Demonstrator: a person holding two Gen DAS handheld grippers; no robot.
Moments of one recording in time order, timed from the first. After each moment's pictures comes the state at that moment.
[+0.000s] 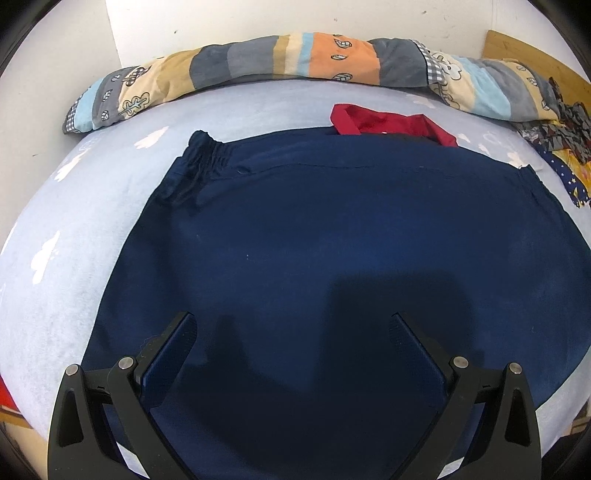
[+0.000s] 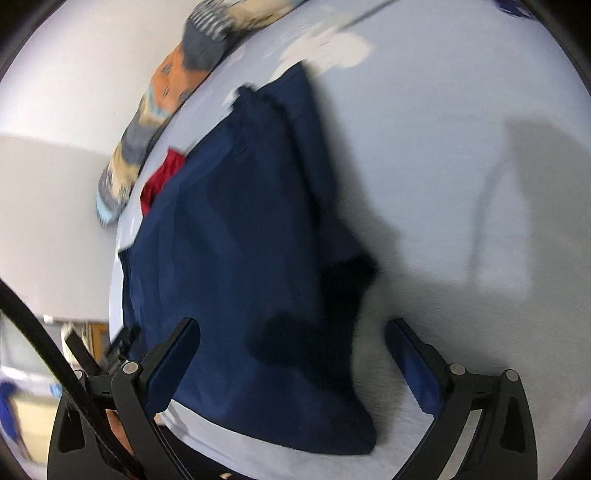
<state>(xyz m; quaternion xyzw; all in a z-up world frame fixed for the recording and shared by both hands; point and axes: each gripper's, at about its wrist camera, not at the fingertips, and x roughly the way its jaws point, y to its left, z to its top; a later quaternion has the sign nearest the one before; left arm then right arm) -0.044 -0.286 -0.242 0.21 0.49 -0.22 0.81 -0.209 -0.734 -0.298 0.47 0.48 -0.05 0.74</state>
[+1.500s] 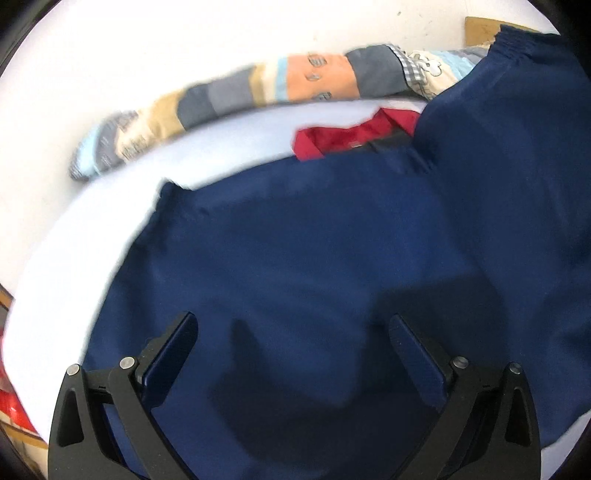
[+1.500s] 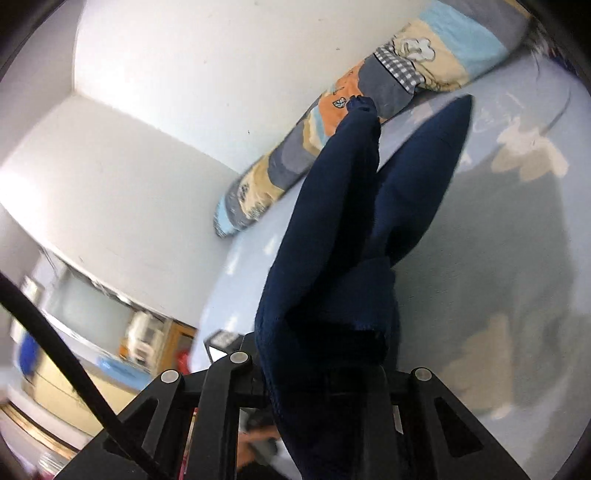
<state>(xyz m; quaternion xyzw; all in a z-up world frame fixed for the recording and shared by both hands) -0.074 -0.340 -0.254 0.29 0.41 -0.21 0.84 -0.167 -0.616 -0.163 0.48 0.30 0.08 0.82</state>
